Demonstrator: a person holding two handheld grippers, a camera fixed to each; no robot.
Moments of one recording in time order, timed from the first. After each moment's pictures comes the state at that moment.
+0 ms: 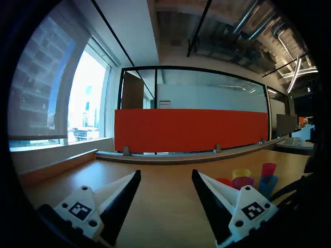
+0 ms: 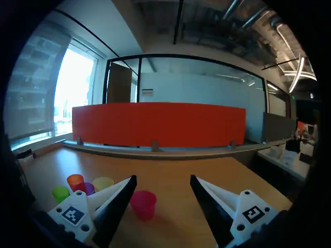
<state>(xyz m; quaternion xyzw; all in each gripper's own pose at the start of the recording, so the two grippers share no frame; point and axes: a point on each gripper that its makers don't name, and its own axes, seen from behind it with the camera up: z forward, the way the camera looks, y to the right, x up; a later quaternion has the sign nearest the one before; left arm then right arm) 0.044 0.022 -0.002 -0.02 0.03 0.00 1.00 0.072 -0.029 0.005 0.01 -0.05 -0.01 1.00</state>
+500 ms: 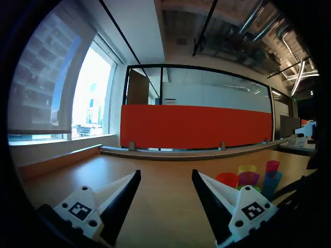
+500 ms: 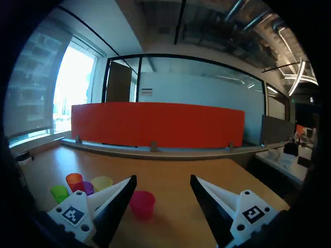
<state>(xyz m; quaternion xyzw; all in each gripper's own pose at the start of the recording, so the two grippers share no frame) 0.025 0.003 -0.005 -0.01 0.03 -0.02 1.00 0.073 -0.031 0.003 0.00 -0.05 -0.02 1.00</state>
